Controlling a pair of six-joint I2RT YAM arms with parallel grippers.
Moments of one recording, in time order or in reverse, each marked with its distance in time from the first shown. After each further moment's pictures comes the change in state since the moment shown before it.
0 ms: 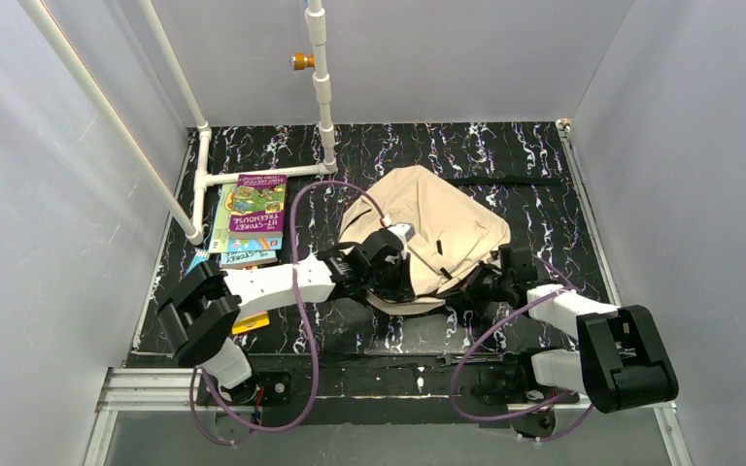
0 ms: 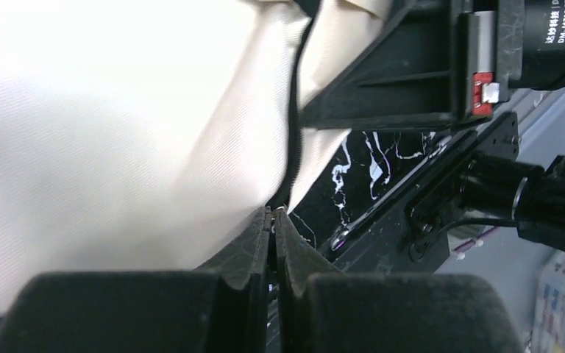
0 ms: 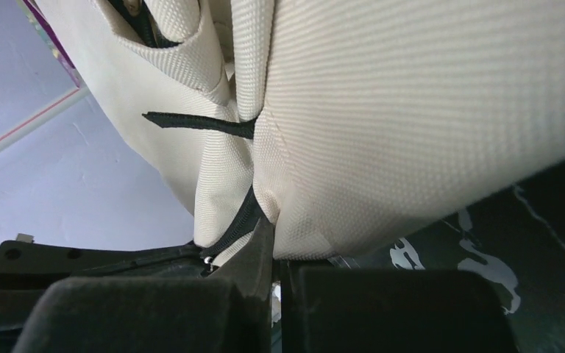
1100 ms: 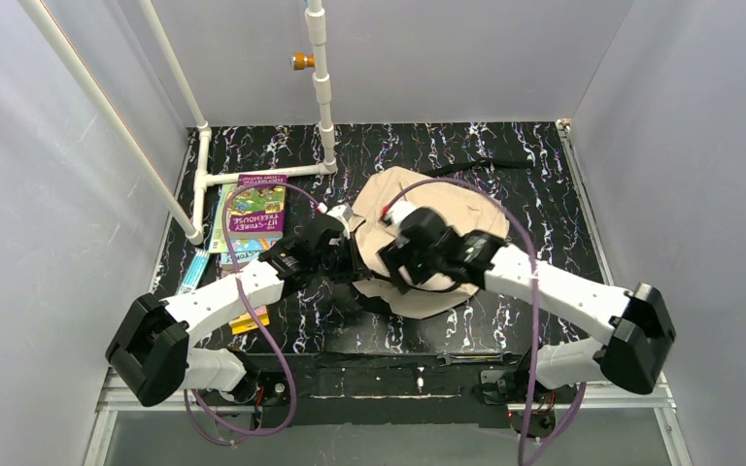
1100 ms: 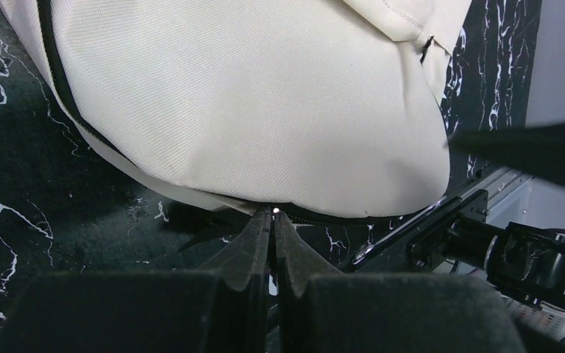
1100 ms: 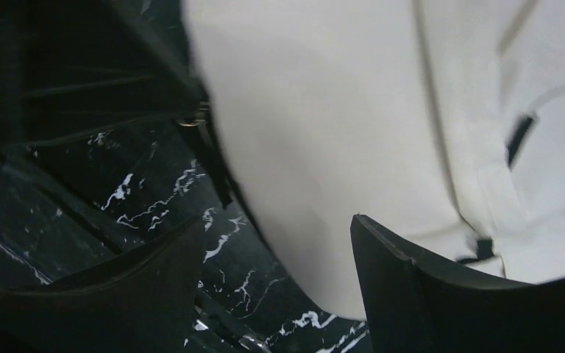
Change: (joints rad) left arm 0.265 -0.307 -0.210 -0.036 0.008 -0.063; right arm 0.638 0.068 0.742 -0.603 0.722 -0.916
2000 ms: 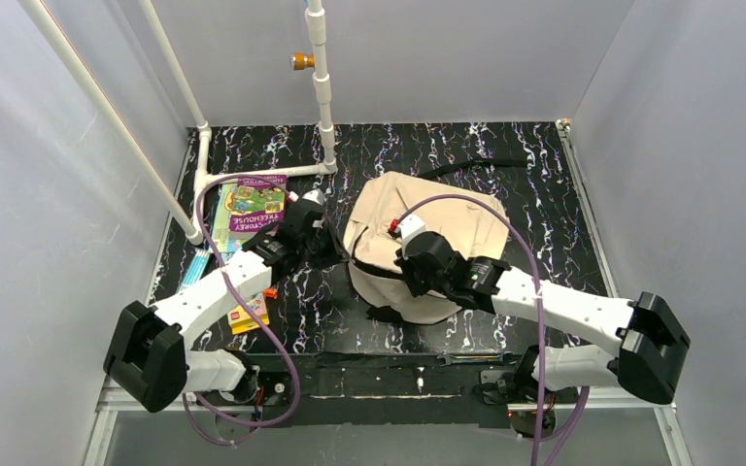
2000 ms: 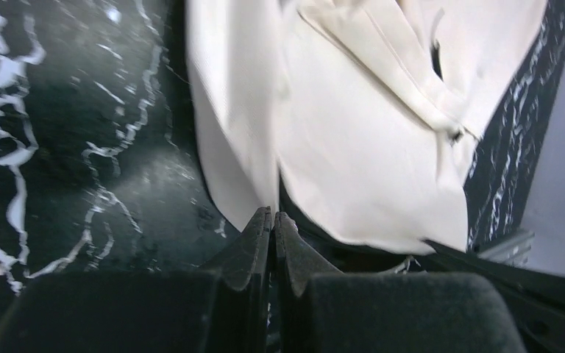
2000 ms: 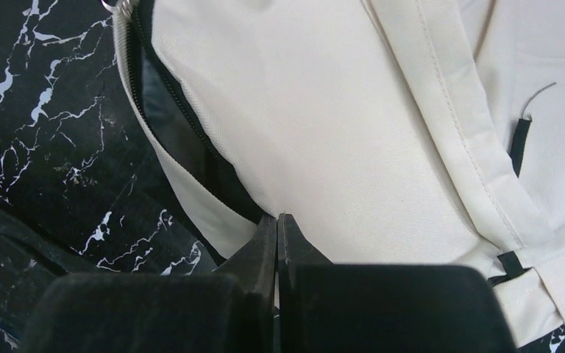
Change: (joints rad) left arm 0.106 -0.033 0.070 -0.136 -0.095 -0.045; right arm 0.143 -0.046 -0.204 0.272 0.155 0.032
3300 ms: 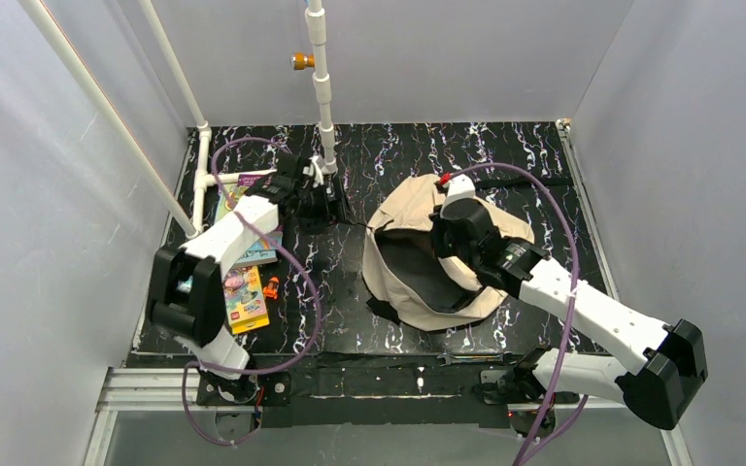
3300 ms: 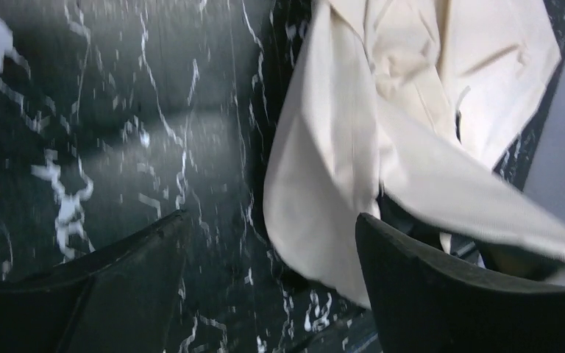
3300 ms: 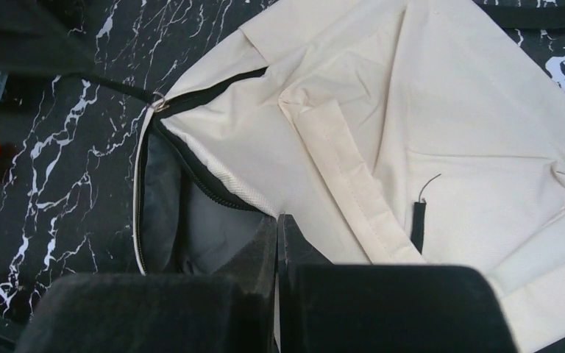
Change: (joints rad) left arm 0.270 0.430 0.403 -0.126 0.314 0.267; right arm -0.180 -0.134 0.058 -0.030 0.091 0.106
